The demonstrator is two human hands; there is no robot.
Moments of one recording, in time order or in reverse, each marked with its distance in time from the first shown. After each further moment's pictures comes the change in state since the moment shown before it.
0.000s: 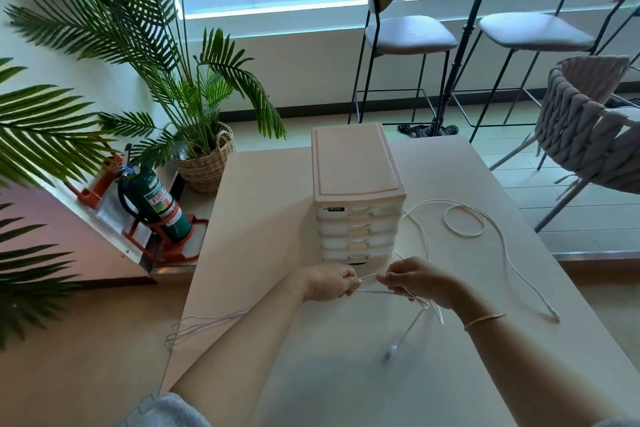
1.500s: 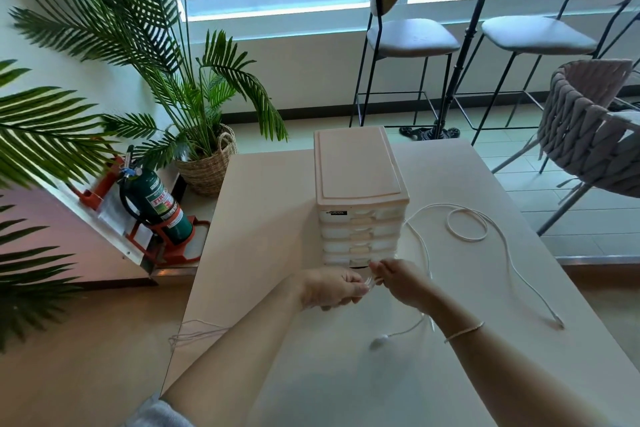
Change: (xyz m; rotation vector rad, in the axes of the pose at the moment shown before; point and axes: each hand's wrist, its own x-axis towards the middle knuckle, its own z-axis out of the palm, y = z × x) left_hand -0.007 -0.005 0.002 -0.296 -0.106 0.053; right_hand 0.008 -0.020 0.027 -0.220 0.263 -0.059
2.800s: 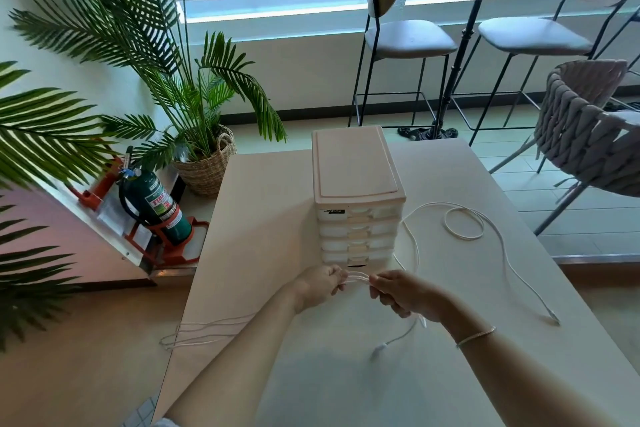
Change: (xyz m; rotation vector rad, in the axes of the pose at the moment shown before) left_hand 0.006 -0.022 0.005 -0.093 0.294 -0.026; right_hand -0.017 0.000 -0.004 0.250 -0.311 0.154
